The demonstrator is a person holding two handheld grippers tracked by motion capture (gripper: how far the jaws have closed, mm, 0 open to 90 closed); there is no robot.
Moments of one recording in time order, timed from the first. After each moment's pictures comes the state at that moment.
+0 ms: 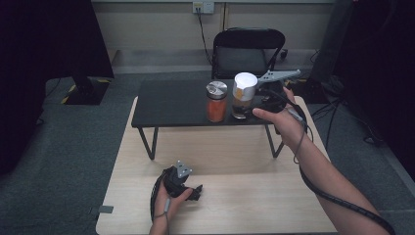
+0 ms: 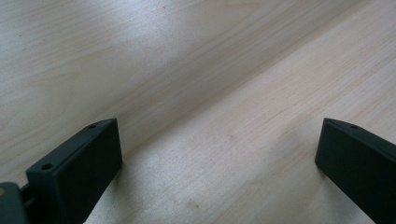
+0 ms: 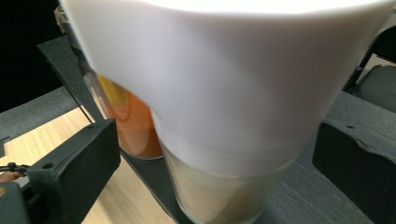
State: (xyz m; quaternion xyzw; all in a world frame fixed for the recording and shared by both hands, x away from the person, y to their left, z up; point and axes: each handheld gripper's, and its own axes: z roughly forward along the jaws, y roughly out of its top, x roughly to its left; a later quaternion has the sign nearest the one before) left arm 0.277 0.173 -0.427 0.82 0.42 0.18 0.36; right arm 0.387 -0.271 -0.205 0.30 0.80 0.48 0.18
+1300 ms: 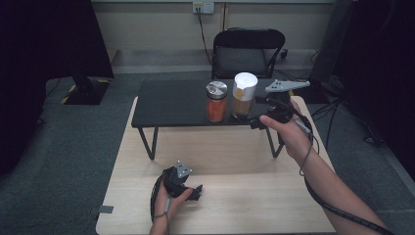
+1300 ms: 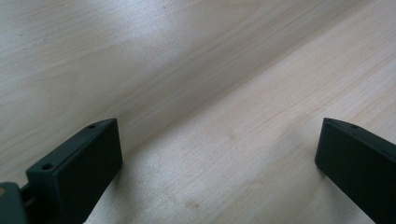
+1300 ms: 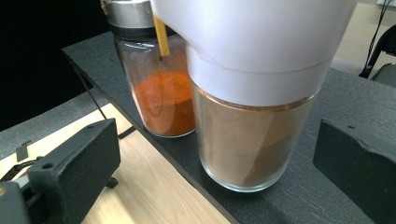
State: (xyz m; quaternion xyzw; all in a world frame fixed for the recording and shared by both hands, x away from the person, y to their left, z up) left arm 0.277 0.173 -0.427 0.81 0.42 0.18 0.36; right arm 0.362 -0.287 -0.222 0.31 0.79 0.51 0.17
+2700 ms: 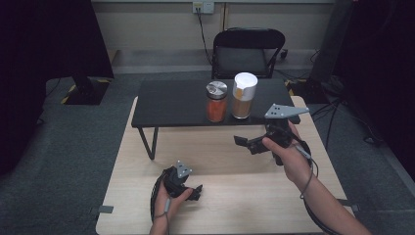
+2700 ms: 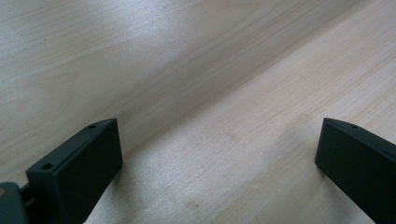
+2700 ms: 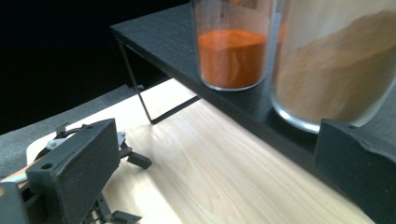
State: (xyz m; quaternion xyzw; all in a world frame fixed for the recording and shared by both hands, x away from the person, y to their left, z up) left arm 0.277 0.173 -0.427 0.81 0.42 0.18 0.36; right arm 0.333 -0.298 -0.270 0.27 0.79 0.54 0.14
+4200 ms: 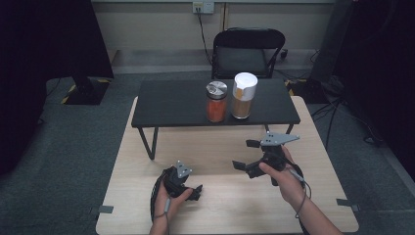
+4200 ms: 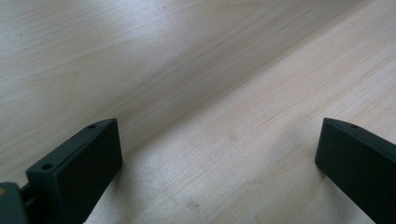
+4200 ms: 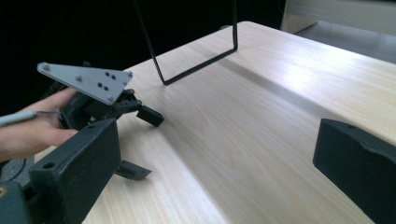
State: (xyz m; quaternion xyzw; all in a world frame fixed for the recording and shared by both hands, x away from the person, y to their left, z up) left arm 0.277 0.173 -0.427 0.81 0.42 0.18 0.36; right arm 0.327 -0.307 -0.347 0.26 0.79 0.54 0.10
